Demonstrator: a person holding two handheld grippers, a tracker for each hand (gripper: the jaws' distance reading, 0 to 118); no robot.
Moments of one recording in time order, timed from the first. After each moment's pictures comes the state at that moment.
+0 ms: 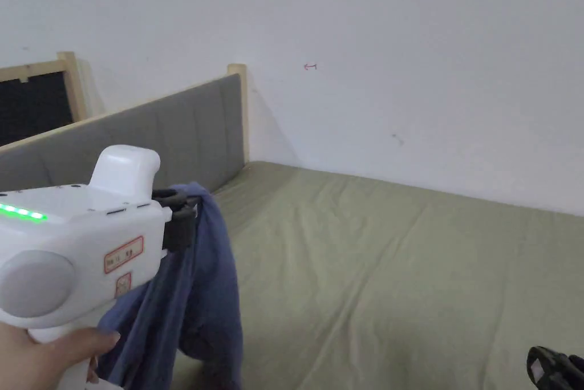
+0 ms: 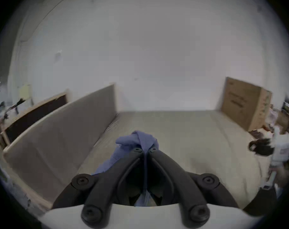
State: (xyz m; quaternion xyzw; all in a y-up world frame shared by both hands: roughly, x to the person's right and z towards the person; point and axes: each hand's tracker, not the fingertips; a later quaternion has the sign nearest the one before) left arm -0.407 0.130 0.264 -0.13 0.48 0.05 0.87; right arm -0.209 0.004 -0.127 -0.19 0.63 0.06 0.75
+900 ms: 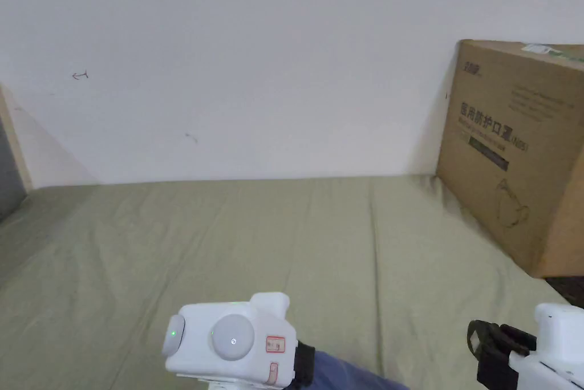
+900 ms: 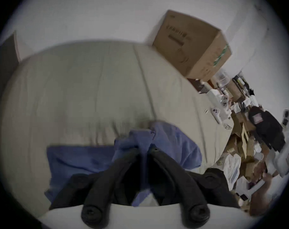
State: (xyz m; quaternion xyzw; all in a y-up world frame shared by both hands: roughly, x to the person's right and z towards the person) left arm -0.345 -0.059 -0.090 -0.39 0.18 0.29 0.85; right arm -0.059 -0.008 -0.245 -0.22 0.48 0.02 0.85
